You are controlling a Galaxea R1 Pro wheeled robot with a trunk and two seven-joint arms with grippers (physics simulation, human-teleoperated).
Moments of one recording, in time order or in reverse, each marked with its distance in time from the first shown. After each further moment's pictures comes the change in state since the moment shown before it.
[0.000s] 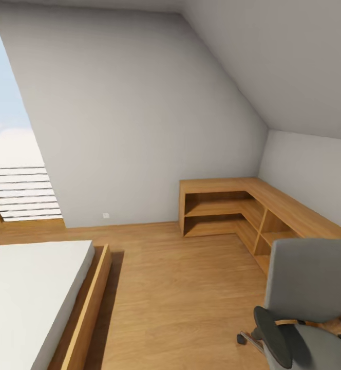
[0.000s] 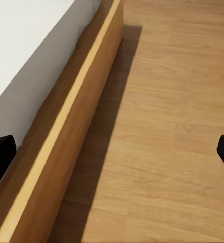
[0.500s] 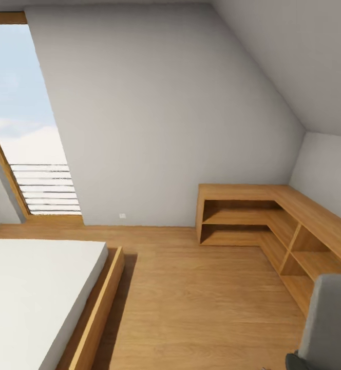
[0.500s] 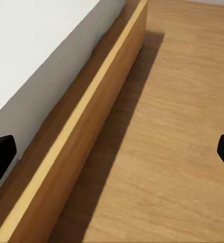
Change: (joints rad) left arm 0.000 0.001 0.000 0.000 0.000 0.000 0.000; right arm 0.000 0.002 0.000 0.000 0.000 0.000 0.000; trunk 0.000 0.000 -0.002
